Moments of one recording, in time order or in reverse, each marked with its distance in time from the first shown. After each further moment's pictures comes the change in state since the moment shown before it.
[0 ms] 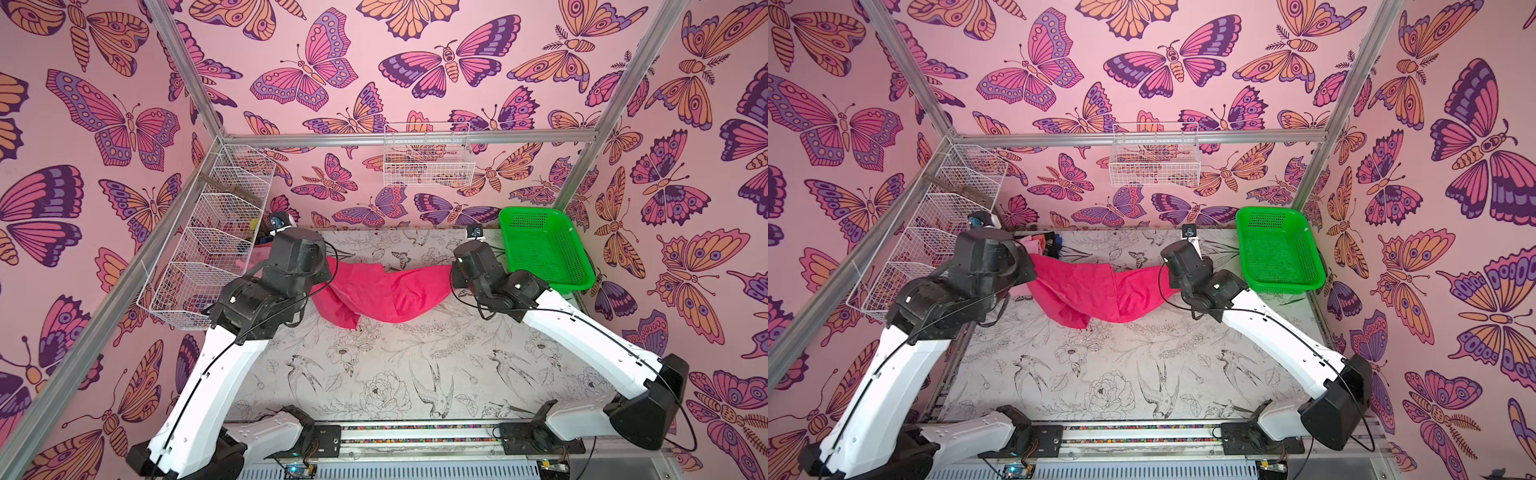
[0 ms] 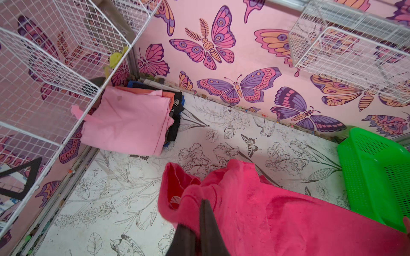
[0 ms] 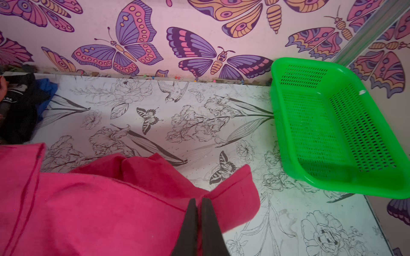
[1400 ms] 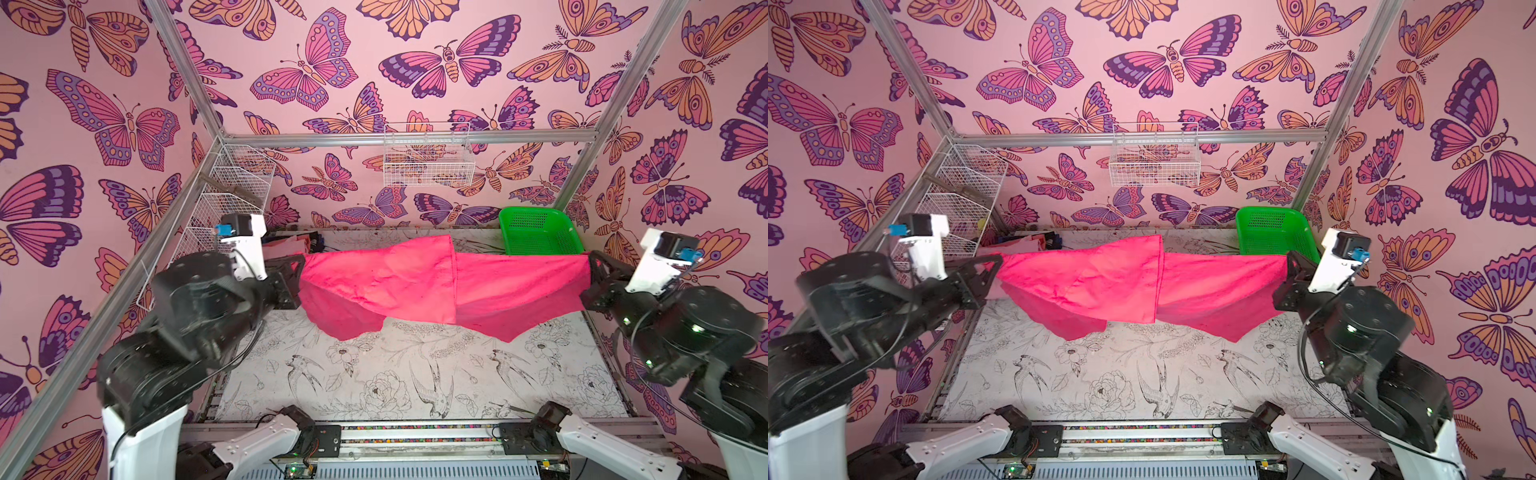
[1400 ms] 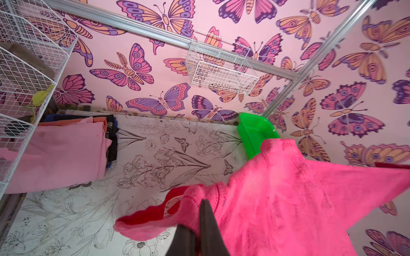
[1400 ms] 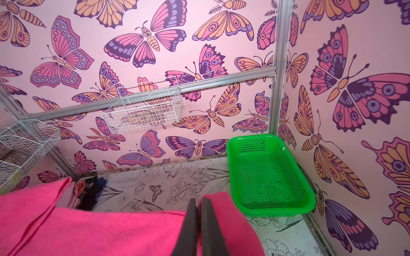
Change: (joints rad) left arm -0.060 -0.177 0.254 -0.119 0.352 0.121; right arm -0.030 -0.615 0.231 -0.240 0.045 -0.135
